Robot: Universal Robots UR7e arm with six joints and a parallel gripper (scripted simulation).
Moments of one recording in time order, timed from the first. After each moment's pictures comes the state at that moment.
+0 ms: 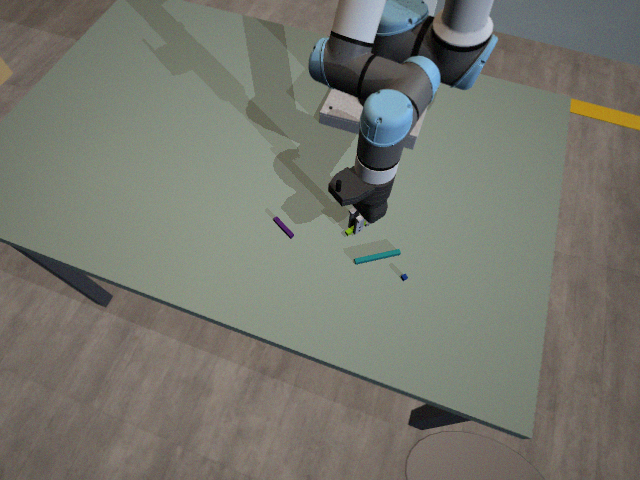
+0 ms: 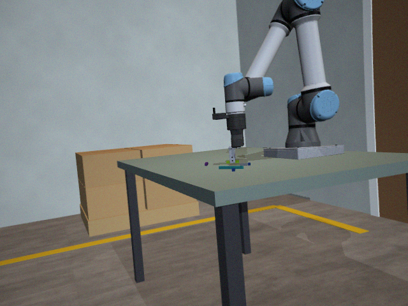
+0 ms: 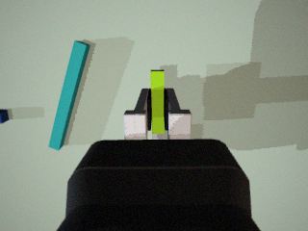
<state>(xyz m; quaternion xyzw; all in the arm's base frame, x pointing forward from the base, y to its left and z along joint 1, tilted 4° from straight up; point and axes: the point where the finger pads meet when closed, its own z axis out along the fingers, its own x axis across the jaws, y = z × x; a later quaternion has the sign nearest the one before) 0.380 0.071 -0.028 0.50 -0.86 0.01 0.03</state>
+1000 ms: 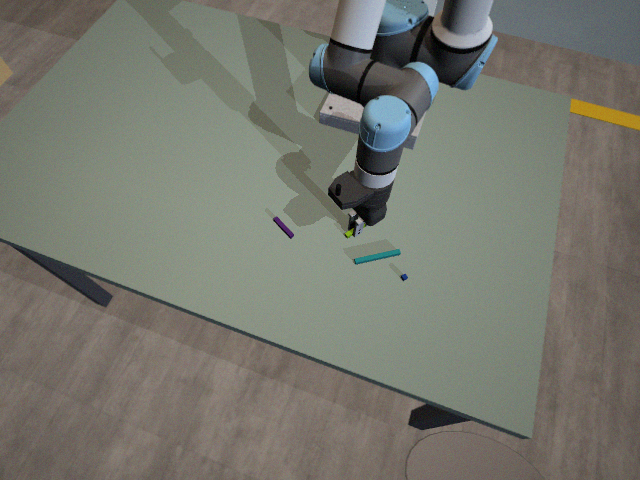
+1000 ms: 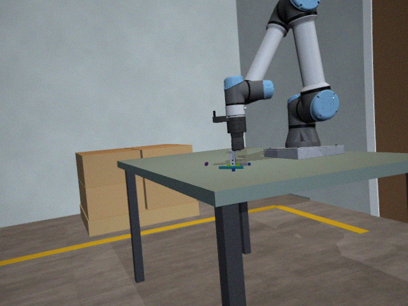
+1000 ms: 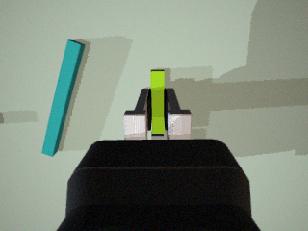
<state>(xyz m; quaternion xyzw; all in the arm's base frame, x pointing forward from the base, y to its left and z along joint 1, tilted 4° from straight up) 0.379 0.070 -0.040 0.51 -0.86 0.01 0.03</state>
